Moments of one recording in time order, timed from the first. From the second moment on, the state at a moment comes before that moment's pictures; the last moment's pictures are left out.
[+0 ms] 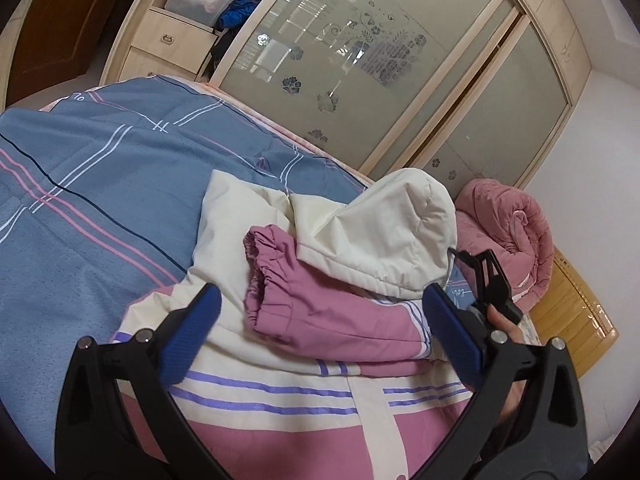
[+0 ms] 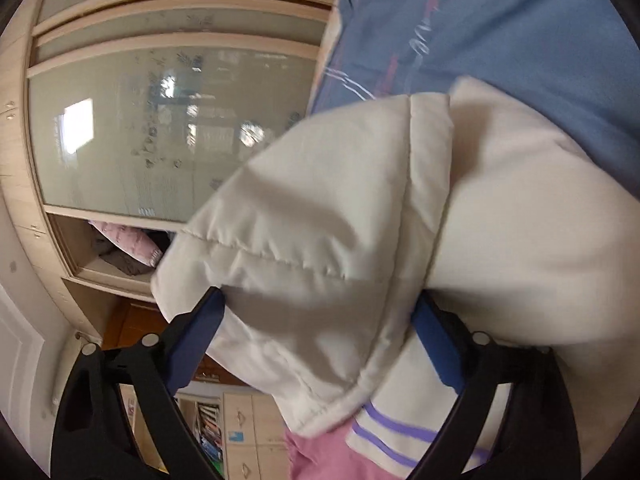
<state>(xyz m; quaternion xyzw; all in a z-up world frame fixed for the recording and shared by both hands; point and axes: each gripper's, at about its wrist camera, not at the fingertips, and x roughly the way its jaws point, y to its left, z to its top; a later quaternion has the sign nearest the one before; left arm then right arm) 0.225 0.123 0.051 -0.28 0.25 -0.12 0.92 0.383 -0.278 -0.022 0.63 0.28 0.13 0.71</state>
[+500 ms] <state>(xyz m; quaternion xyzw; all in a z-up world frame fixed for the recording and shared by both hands) 0.214 0.145 0.060 -0.28 0.24 -0.11 0.92 0.293 -0.180 0.011 0.57 0.27 0.23 0.74</state>
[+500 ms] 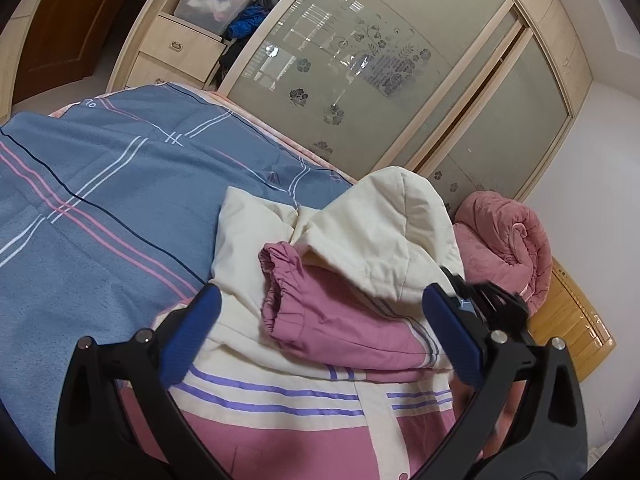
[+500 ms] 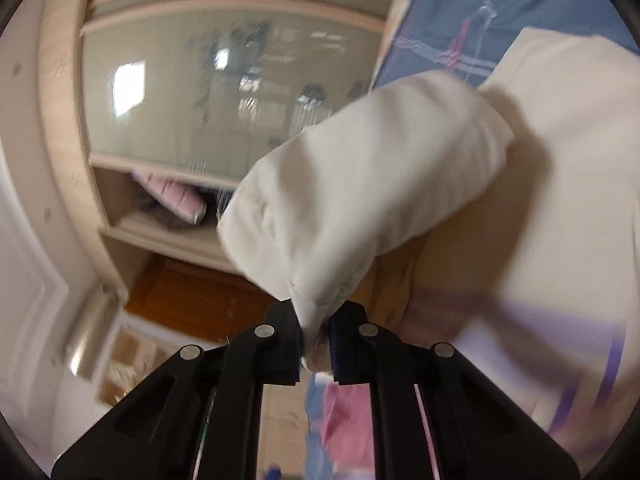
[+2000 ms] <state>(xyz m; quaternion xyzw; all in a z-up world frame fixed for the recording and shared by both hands) 0.219 0.140 0.057 -0.26 0.25 -0.10 0.93 0.382 -0.104 -0.041 0.03 0.39 0.04 0.92</state>
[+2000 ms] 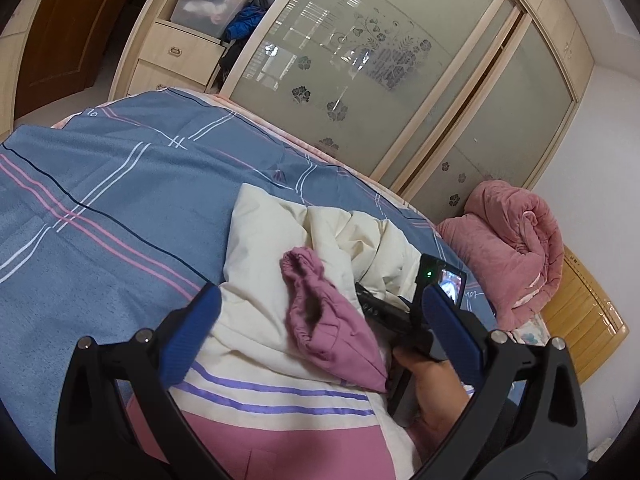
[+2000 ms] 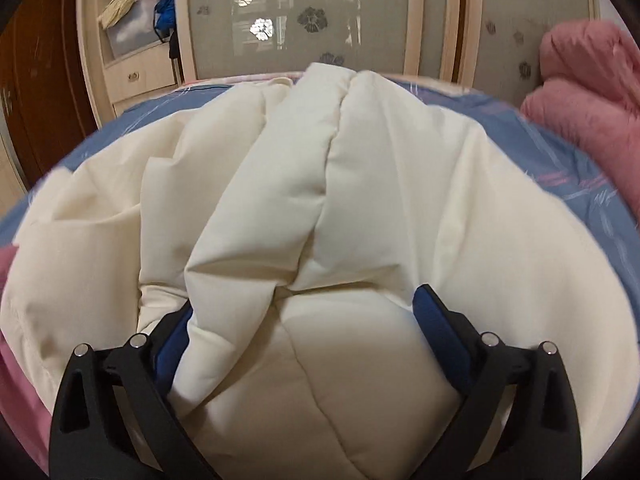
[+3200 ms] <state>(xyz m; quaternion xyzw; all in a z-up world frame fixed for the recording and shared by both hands) -0.007 0.029 0.018 0.01 0.31 -0.07 0.95 -0.081 -0.242 0.044 0.08 0.21 0.07 0.97</state>
